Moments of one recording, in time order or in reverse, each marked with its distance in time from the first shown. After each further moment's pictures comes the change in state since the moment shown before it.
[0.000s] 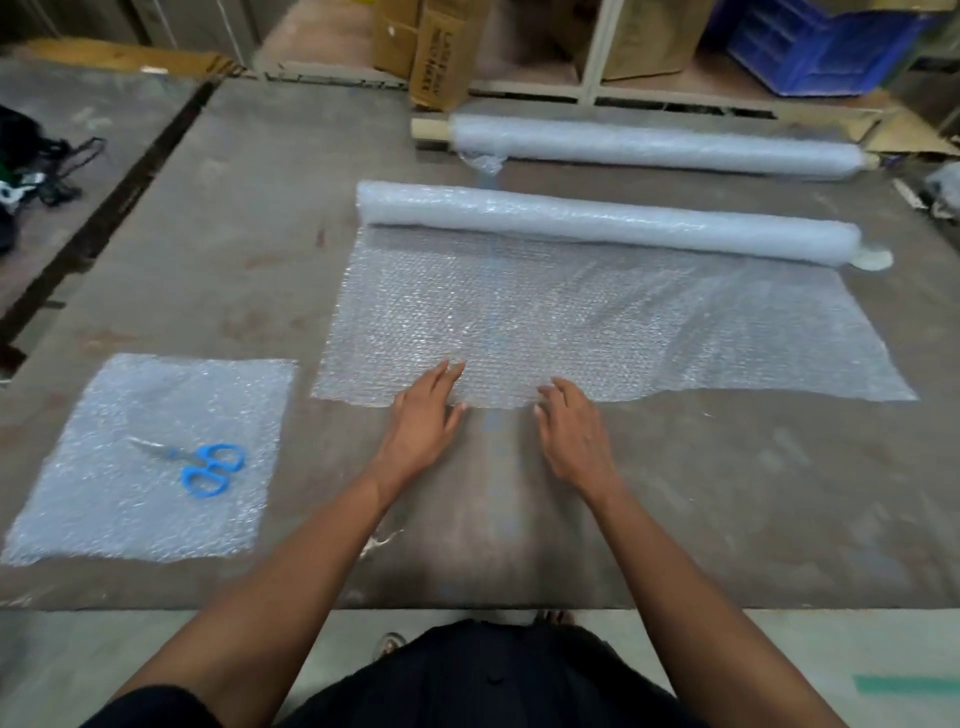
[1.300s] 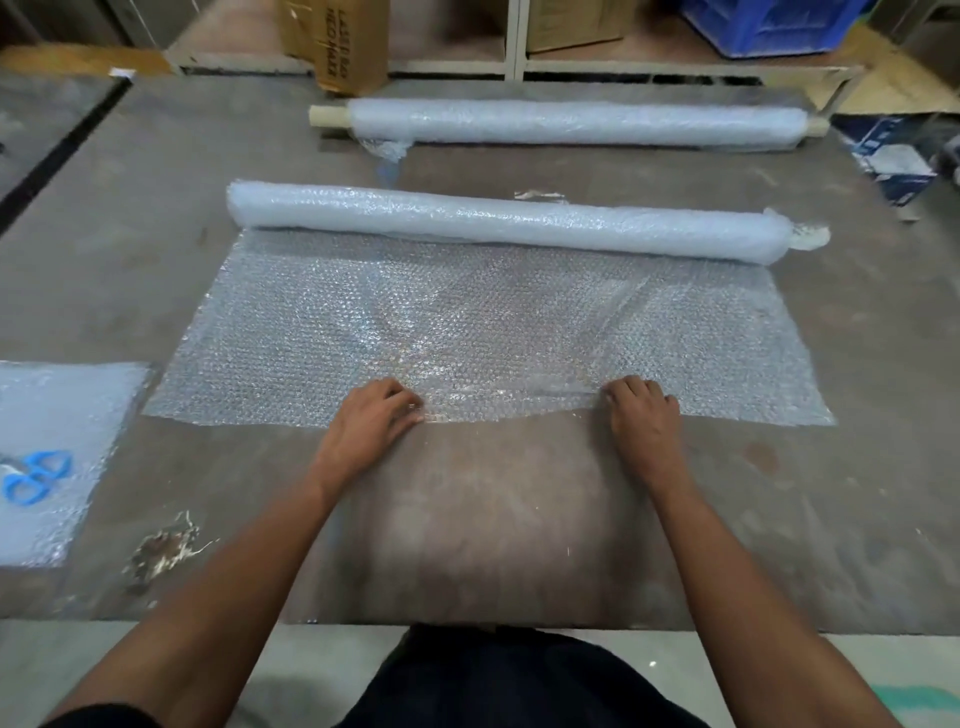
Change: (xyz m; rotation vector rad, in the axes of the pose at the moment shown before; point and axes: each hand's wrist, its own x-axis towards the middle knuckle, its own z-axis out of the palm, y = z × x) left_hand 0.050 0.124 0.091 0.287 0.003 0.221; right_hand 0.004 0.307 -0.115 -0.227 0.061 0.024
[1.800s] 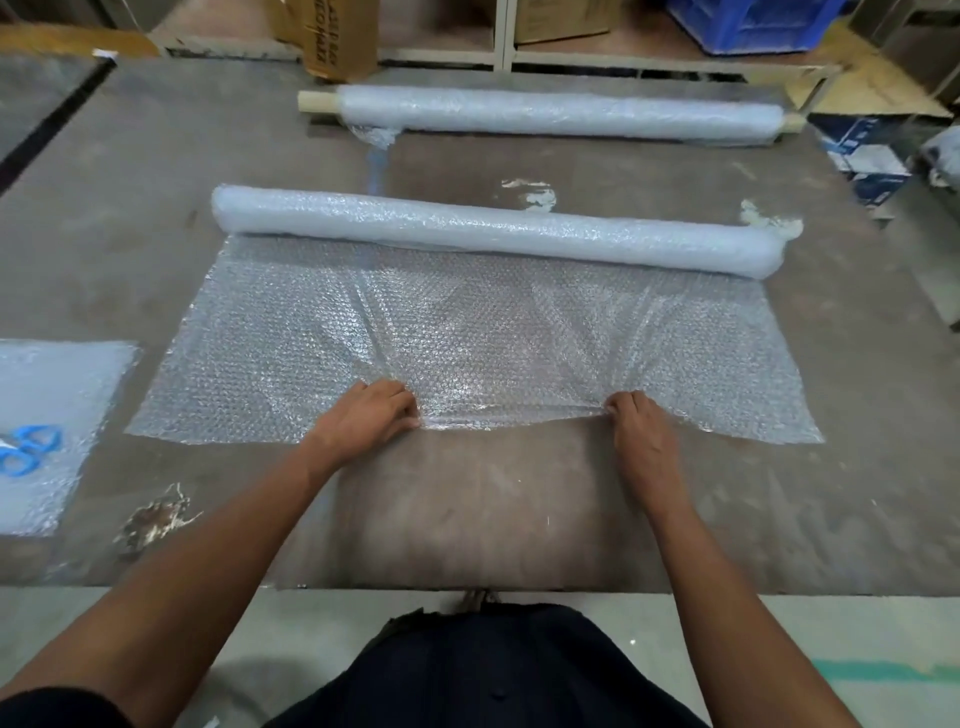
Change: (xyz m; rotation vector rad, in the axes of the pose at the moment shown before) left_hand -0.008 0.023 -0.011 0.032 -0.176 0.144; right_hand -0.059 0.021 -0.014 0.109 0.011 0.014
